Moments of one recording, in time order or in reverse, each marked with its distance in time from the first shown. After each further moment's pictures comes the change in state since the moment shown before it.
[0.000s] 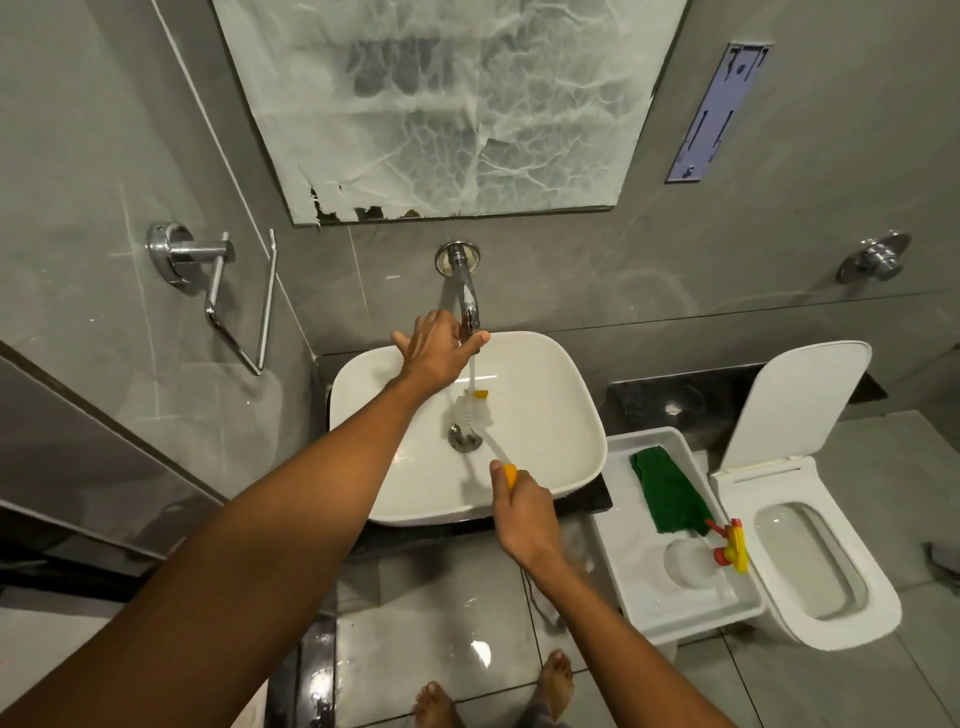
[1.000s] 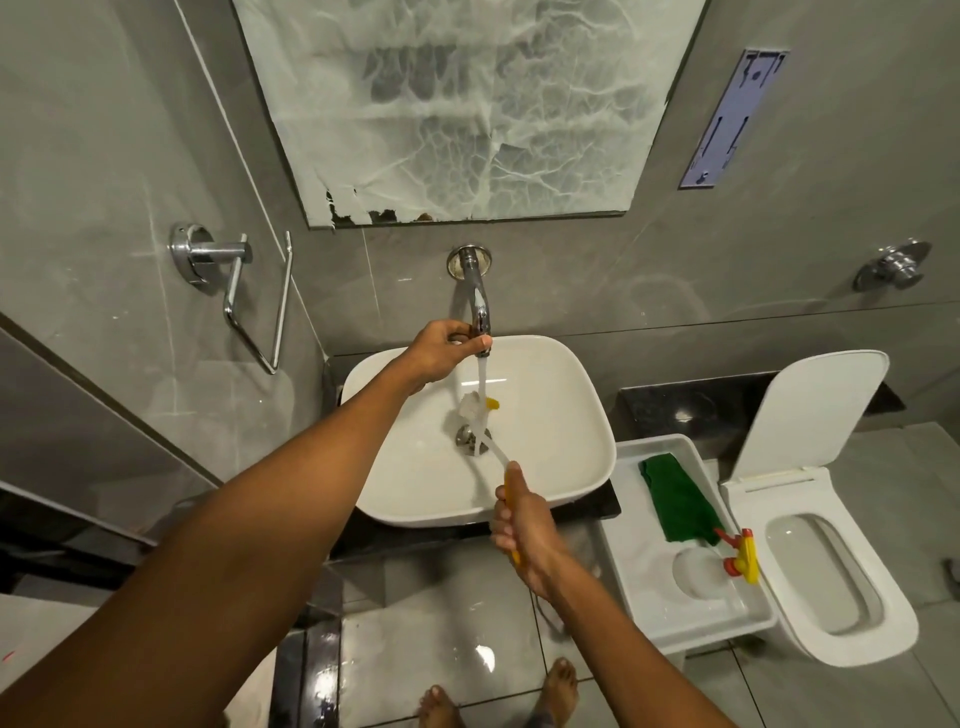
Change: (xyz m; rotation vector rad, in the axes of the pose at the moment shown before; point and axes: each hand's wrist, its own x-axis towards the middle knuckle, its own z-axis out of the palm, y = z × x) left_hand 0.003 -0.011 -0.021 -0.514 -0.317 -0.103; right_hand -0.006 -0.005 -0.002 0.934 -0.299 0.466
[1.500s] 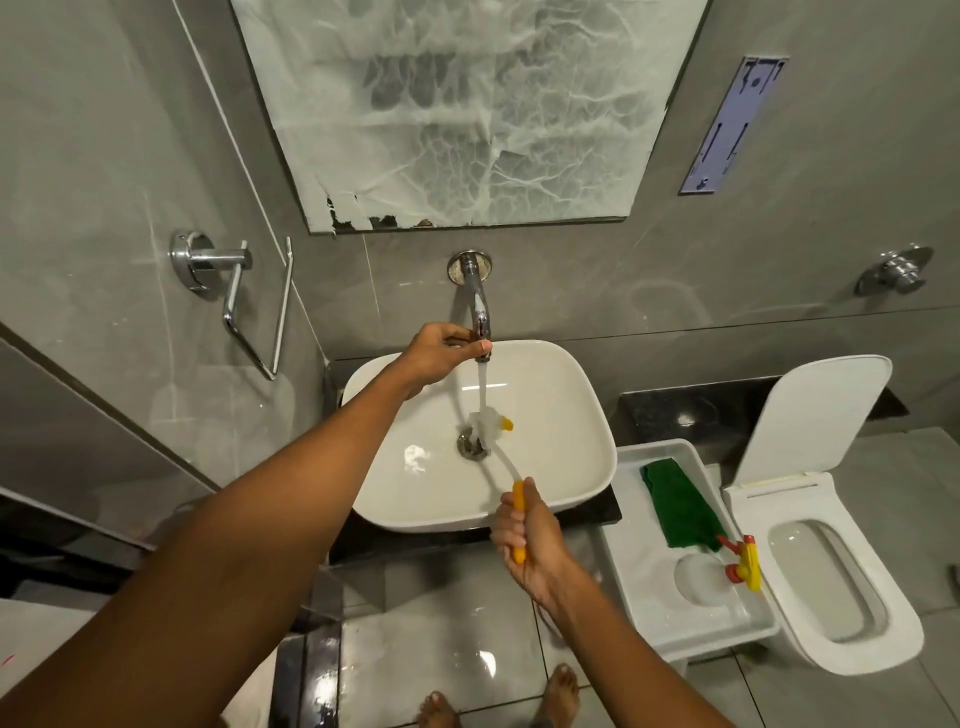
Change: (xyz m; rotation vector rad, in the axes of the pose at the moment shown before) left_hand 0.000 -0.001 -0.005 -0.044 0.011 0.016; right_hand 0.006 0.005 -0.009 0.498 -0.086 0.161
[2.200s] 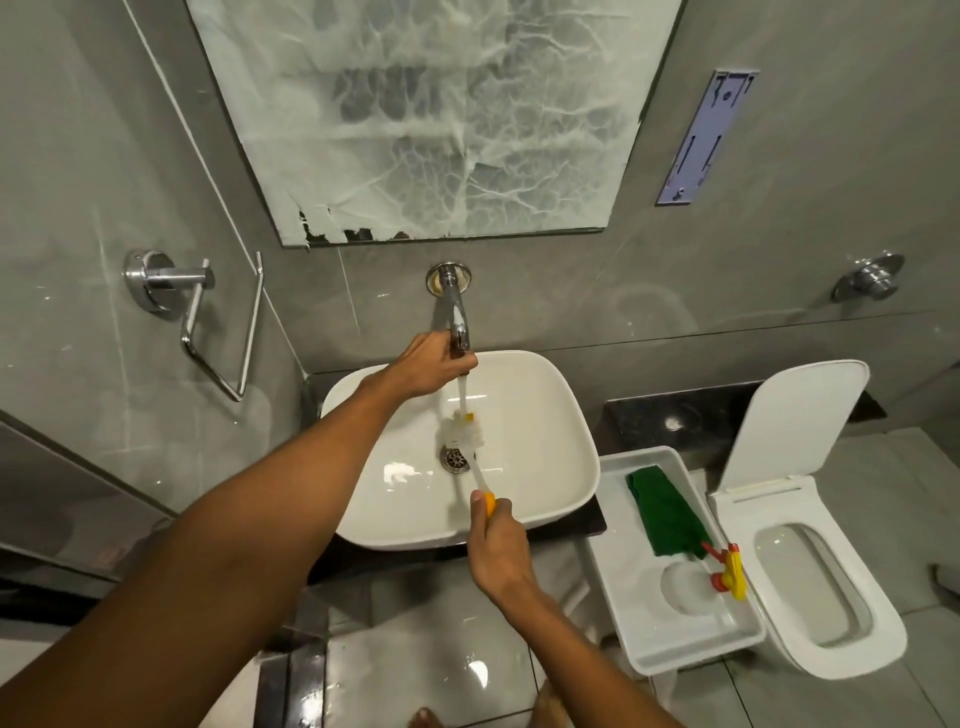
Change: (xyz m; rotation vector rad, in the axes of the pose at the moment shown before) left_hand 0.015 0.016 0.009 0.489 0.000 0.163; right_hand 0.017 0.016 0.005 -1.398 0.339 -0.602
